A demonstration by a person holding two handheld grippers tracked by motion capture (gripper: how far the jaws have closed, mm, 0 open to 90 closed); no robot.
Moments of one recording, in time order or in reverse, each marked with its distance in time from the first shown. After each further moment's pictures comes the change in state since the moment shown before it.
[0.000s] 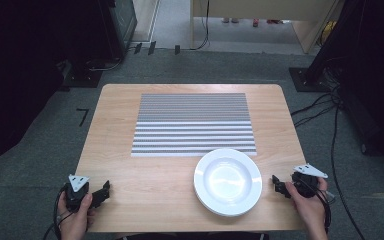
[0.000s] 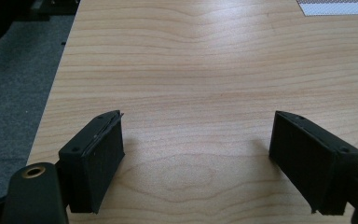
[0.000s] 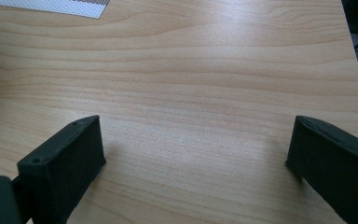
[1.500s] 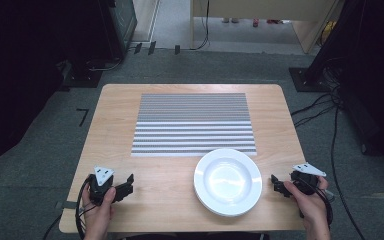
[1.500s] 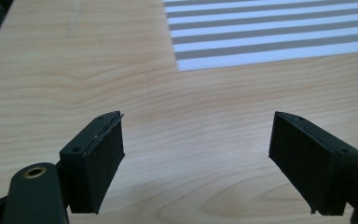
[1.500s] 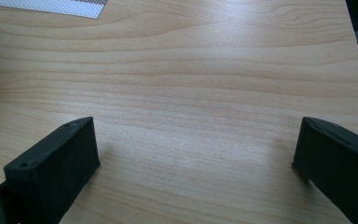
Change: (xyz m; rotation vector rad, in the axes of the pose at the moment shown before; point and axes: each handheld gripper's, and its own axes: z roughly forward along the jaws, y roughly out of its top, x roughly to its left) left arm -0.075 0.035 -0.014 -0.054 -0.121 0.069; right arm 0.001 0.002 0.003 0.010 -0.004 0.004
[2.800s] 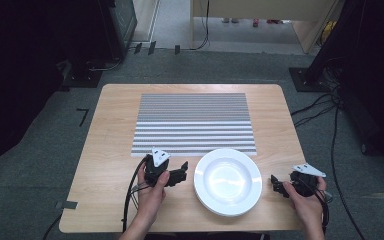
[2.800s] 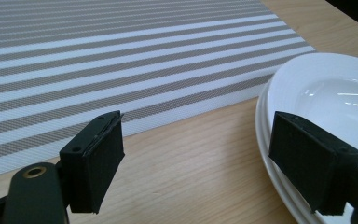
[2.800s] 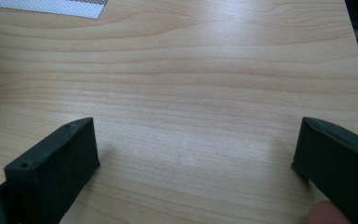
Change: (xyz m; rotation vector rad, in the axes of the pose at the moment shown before) left arm -0.129 0.055 0.035 -0.013 -0.274 0.058; right arm 0.003 0.000 -0.001 0.000 -0.008 0.012
